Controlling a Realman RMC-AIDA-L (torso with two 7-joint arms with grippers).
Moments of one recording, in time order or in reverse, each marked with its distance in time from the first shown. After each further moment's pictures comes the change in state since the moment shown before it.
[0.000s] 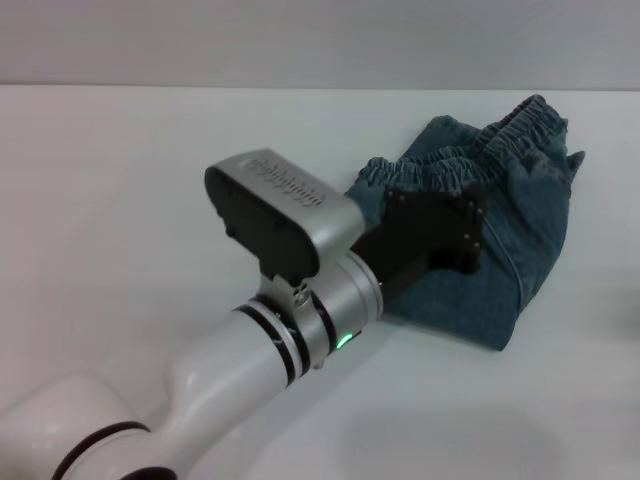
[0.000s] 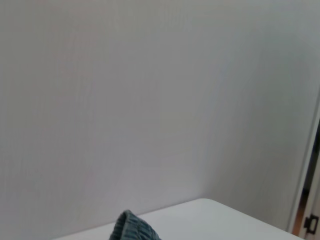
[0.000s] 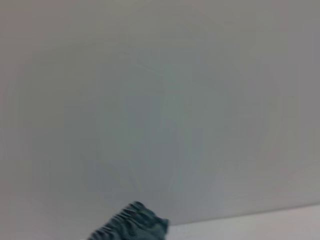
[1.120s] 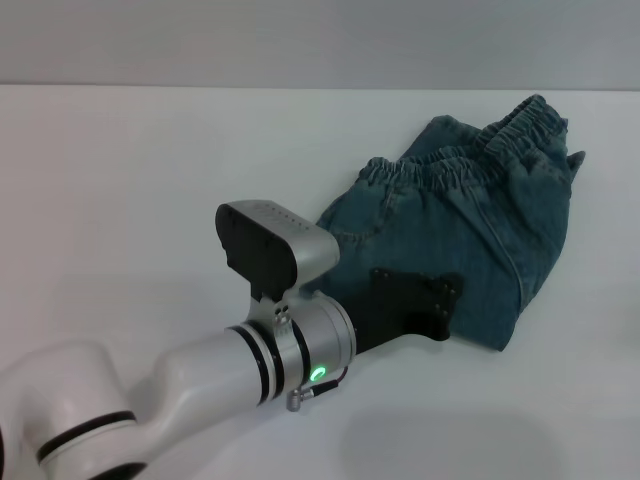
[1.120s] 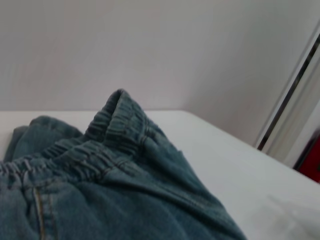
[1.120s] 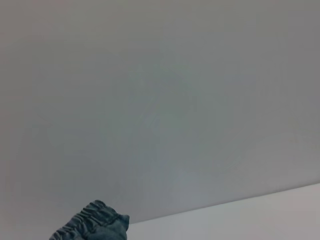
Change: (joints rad) left arm -0.212 -0.015 0.234 0.387 0.132 0.108 -0.639; right arm -0.031 0.003 0.059 -0.019 0.000 0.007 0.011
